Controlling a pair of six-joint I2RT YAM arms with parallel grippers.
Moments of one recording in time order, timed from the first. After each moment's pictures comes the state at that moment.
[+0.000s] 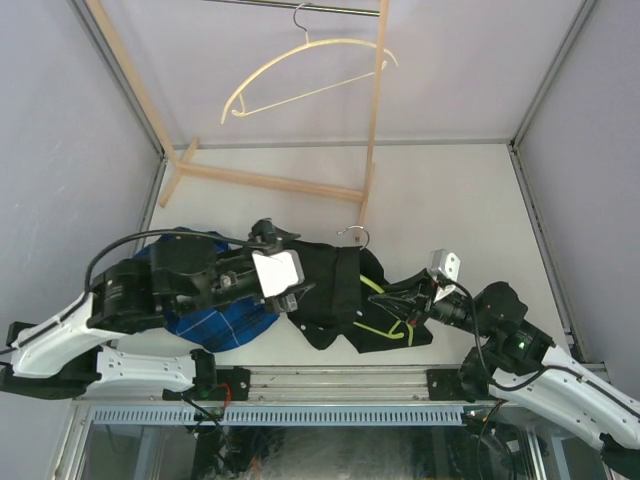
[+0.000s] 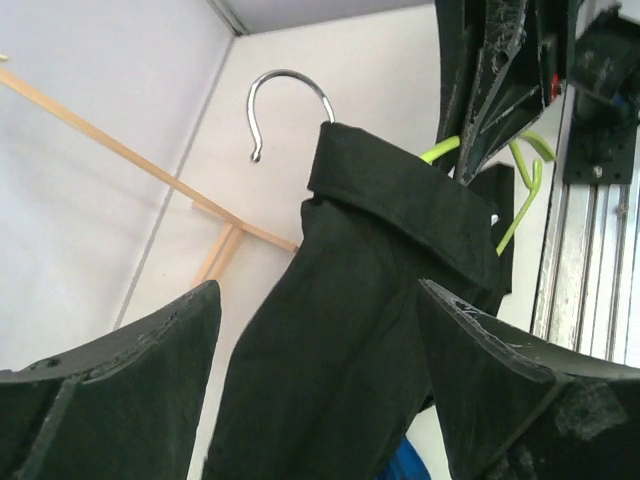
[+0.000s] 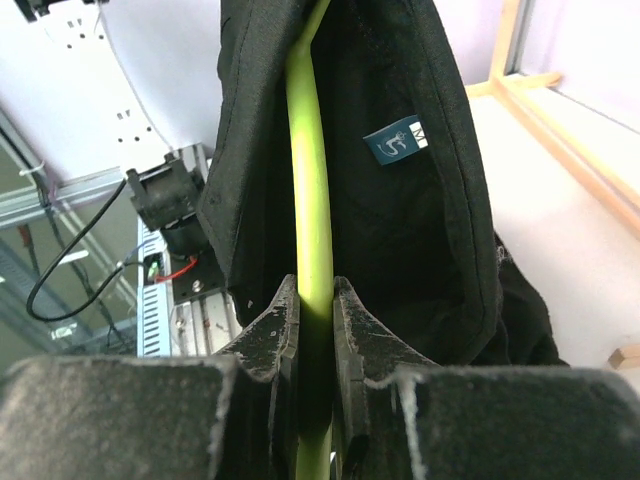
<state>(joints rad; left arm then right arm) -1.34 0.95 1.51 -0.80 -0.21 0.38 0.91 0.39 0.50 -0.02 -0.28 0.15</state>
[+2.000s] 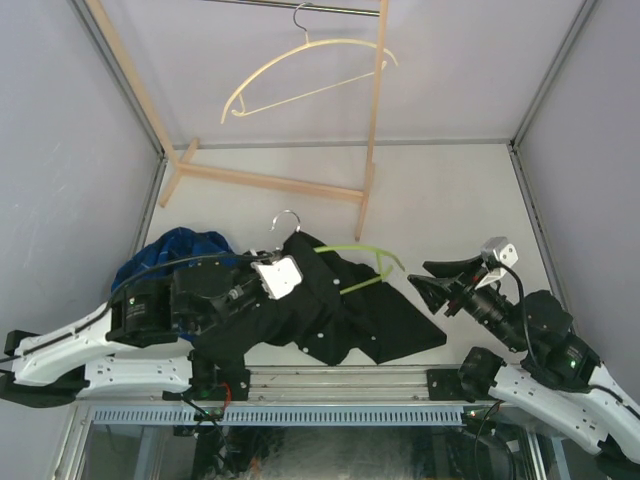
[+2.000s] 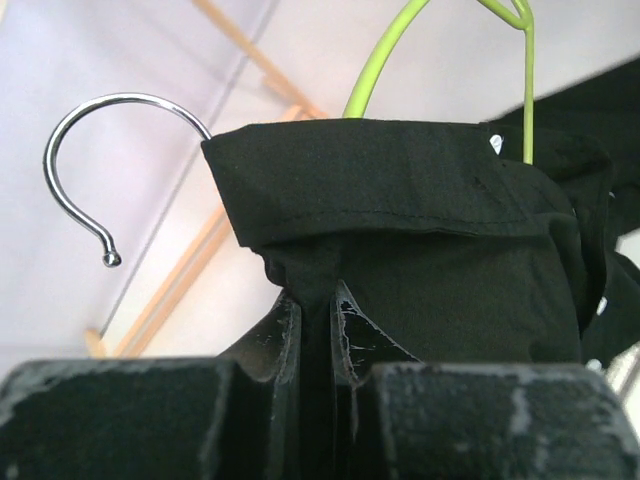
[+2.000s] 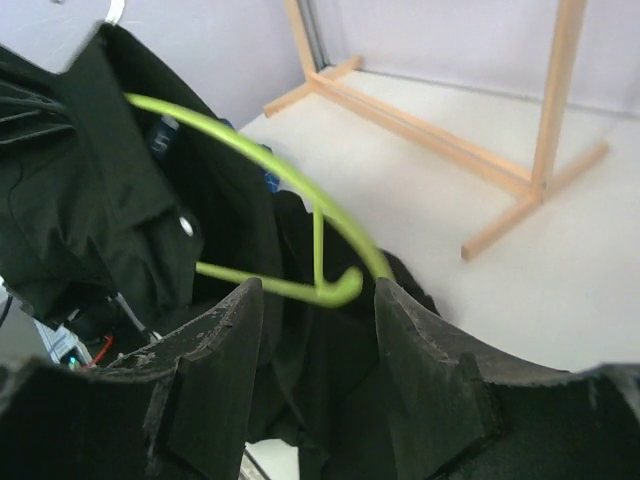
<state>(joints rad) -1.33 0.84 1.20 -0.76 -0.46 0.34 0.90 0.25 0.70 -0.41 0.13 0.23</state>
